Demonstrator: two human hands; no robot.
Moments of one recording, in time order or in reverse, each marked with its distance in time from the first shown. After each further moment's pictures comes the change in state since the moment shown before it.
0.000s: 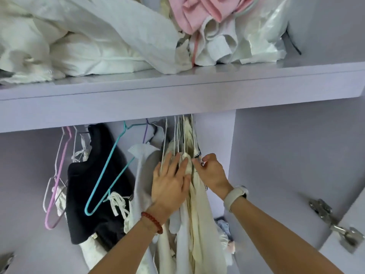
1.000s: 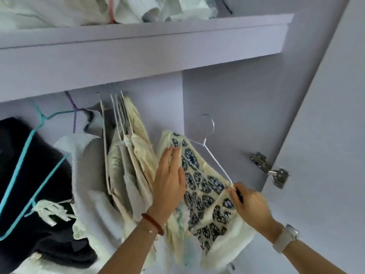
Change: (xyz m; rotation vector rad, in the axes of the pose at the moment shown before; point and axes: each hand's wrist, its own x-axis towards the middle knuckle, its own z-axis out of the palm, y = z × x) left_hand -0.014 0.085 0.050 -0.556 0.053 0.087; right_hand -0.123 0.154 -0.101 -0.612 0.294 -0.246
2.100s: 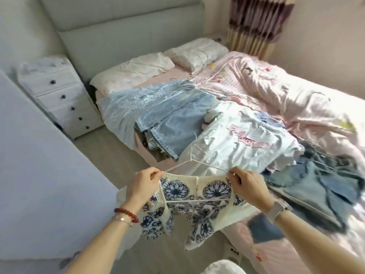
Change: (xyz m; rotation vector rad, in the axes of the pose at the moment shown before) left_hand -0.367 0.315 0.023 -0.497 -1.361 1.027; right_hand -0.601 -0.230 -0.171 -0.629 0.415 1.613
